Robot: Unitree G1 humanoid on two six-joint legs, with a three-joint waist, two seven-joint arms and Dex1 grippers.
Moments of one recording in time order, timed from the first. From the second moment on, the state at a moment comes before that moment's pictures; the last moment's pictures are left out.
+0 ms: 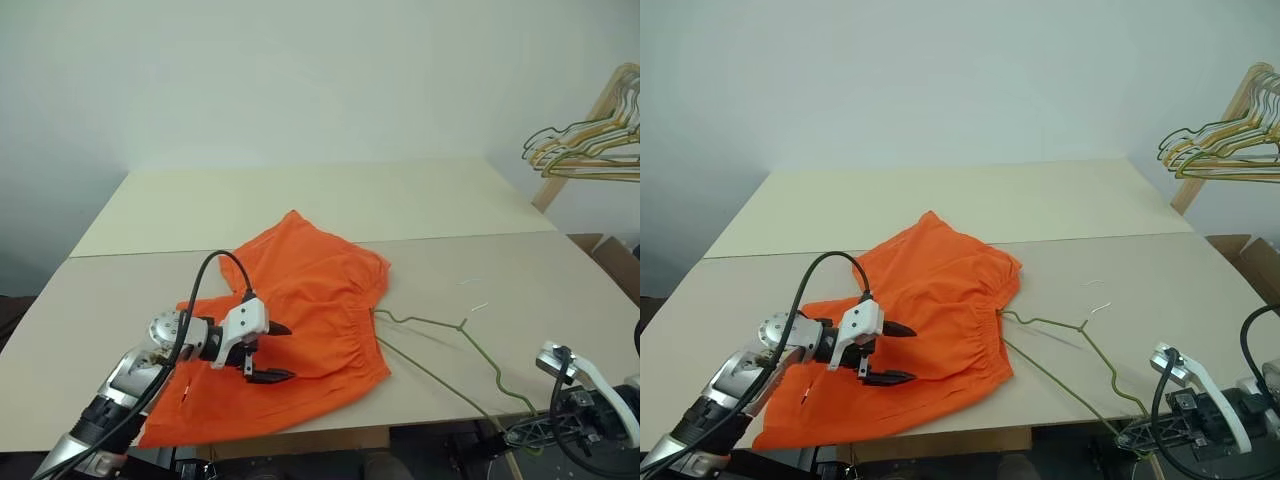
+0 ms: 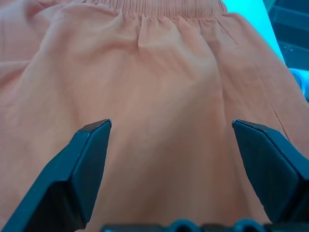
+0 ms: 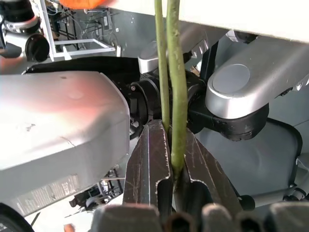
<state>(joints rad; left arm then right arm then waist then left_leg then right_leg) -0.21 0.69 -0.24 -0.10 -0.23 0.31 -1.19 -0.02 -1.33 0.13 -0.01 0.84 1.40 1.53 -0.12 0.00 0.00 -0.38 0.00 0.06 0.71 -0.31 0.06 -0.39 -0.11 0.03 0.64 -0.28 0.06</state>
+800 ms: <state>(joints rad) -0.19 0.69 -0.26 -0.10 -0.18 0.27 -1.16 -0.39 -1.13 0.34 0.24 0.90 1.60 1.47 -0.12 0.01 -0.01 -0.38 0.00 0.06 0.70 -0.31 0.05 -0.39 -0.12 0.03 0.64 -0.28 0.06</state>
